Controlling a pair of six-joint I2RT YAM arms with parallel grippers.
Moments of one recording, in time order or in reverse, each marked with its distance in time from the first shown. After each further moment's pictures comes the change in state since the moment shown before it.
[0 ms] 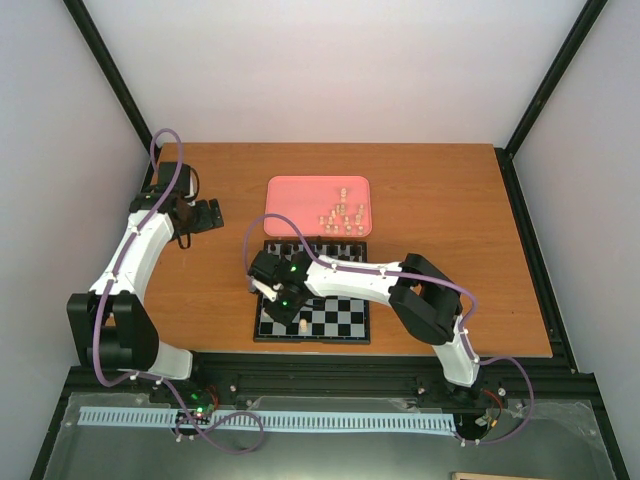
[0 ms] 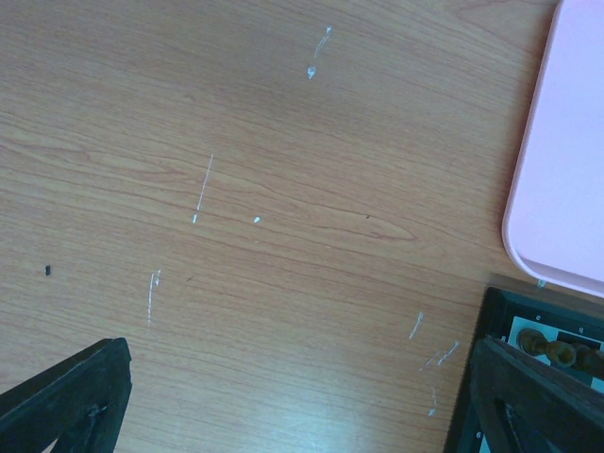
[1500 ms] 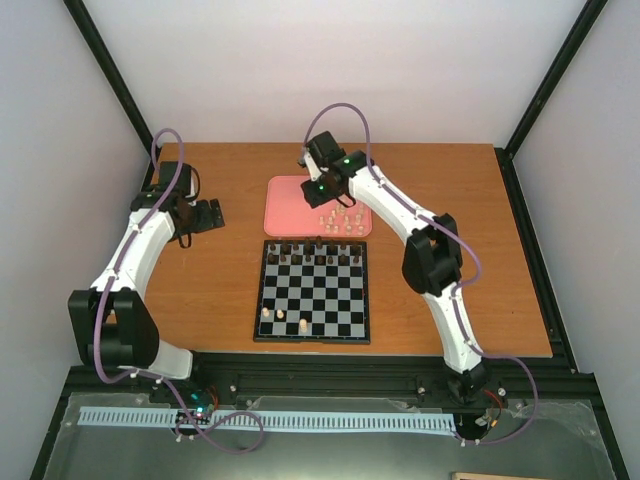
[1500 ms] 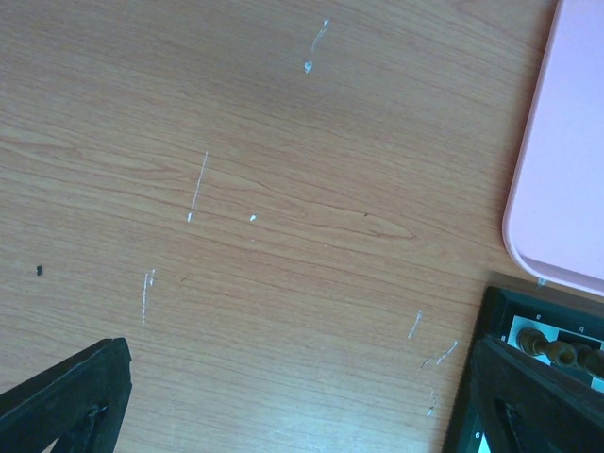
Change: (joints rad) left arm 0.000 0.010 0.005 -0.001 0.005 -0.001; right arm -0.494 0.181 0.623 -0.134 0.039 -0.046
